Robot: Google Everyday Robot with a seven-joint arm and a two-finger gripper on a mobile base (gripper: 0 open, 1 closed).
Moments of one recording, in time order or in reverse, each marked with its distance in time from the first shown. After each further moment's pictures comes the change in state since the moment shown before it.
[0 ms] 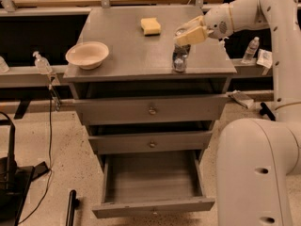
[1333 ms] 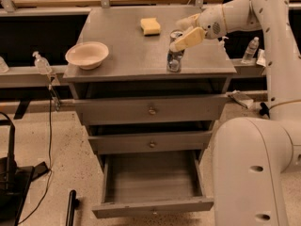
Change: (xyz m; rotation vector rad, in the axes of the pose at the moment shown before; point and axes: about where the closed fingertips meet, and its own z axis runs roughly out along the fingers) arm -0.001 -0.005 0.017 -0.002 -0.011 0.006
